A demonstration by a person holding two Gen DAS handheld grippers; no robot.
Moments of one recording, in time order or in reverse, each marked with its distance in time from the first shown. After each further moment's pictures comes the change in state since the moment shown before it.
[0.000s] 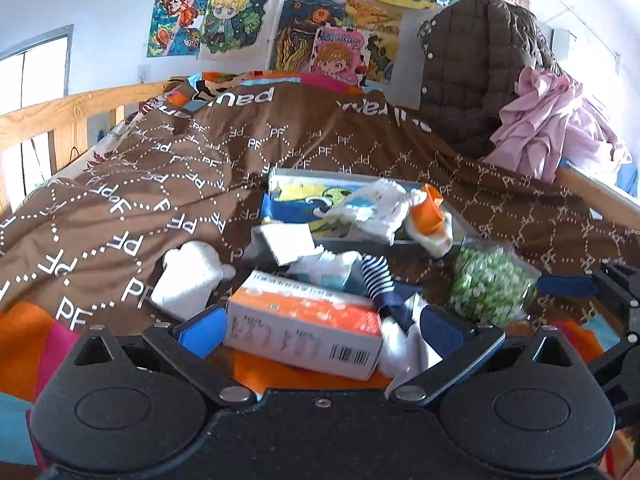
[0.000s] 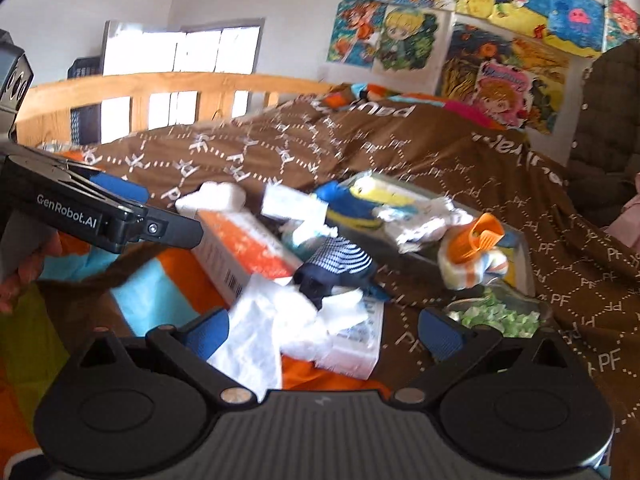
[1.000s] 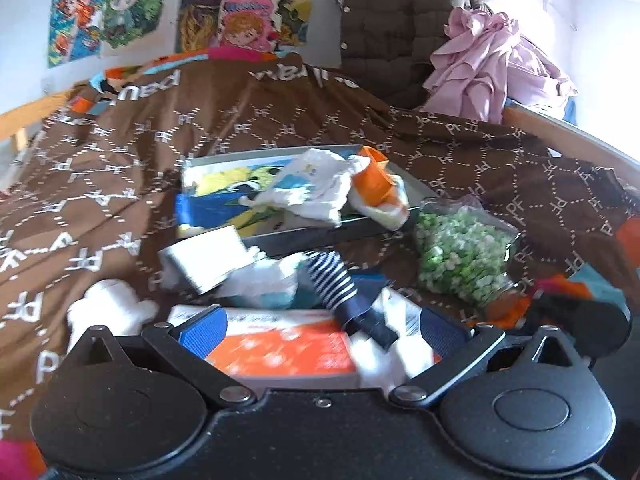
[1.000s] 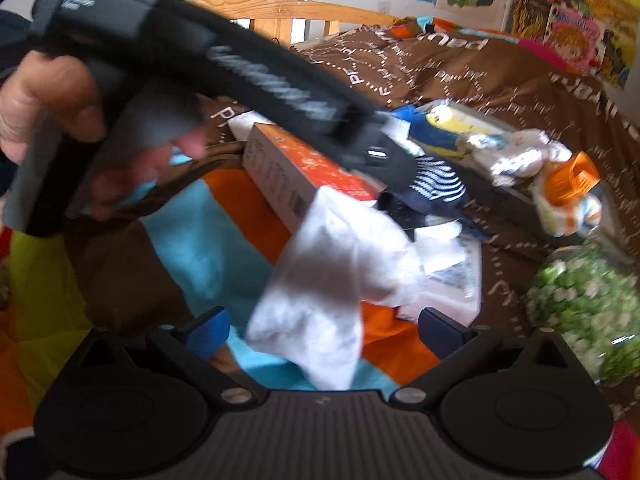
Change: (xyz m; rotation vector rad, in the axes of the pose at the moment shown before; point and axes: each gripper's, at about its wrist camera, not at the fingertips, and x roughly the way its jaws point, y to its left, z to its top) left arm 0.079 -0.020 0.027 0.191 0.103 -0.200; right arm 0.054 0.017 -0.018 -0.016 0.197 0.208
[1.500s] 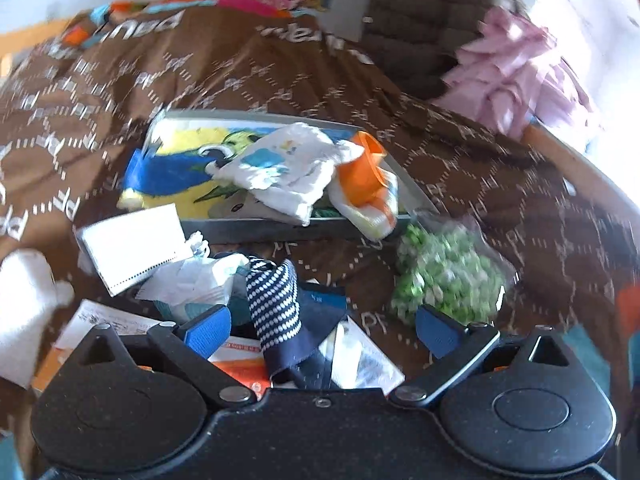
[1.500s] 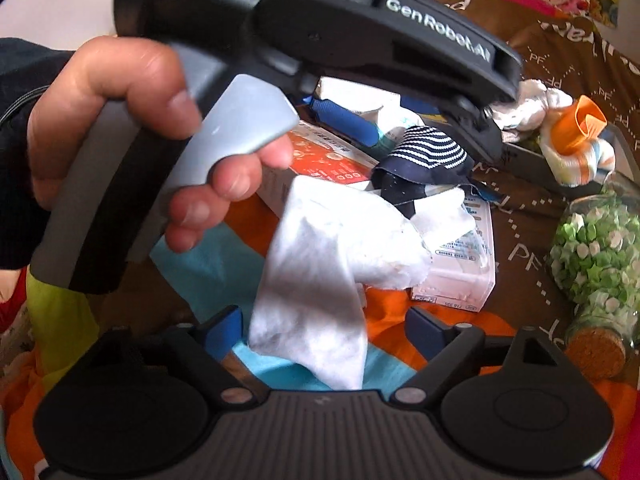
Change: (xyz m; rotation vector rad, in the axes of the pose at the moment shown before) left arm 0.063 -0.011 0.026 -0.233 0.090 -0.047; right arm 0.005 -0.027 -0.001 0.150 0.034 0.079
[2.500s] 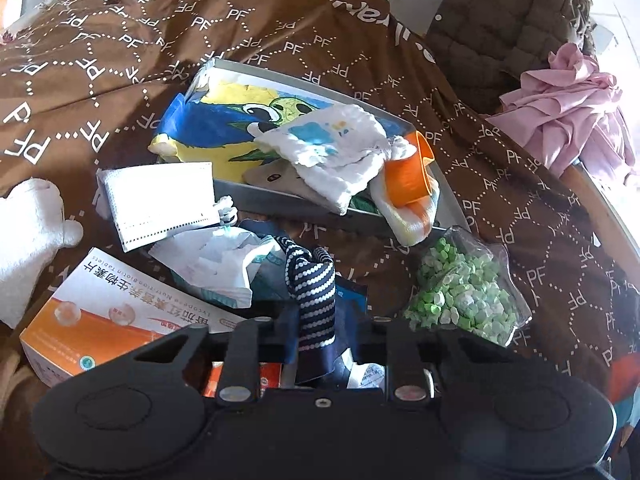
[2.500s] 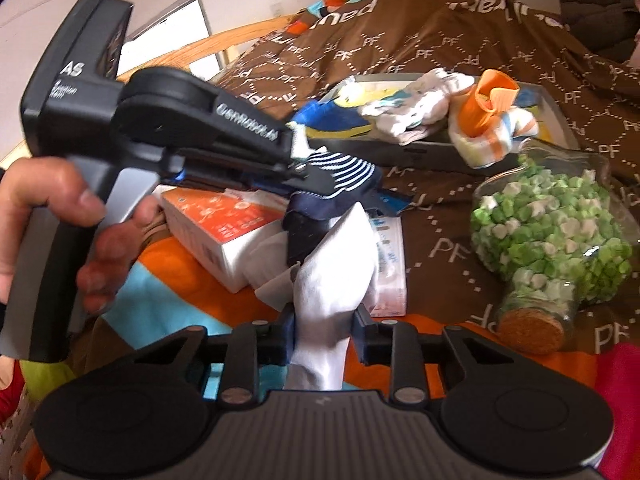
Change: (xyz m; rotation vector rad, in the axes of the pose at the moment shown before) left arm 0.009 0.017 0.007 -0.203 0.074 0.033; right arm -0.023 -0.041 0.006 0.236 -0.075 -0.081
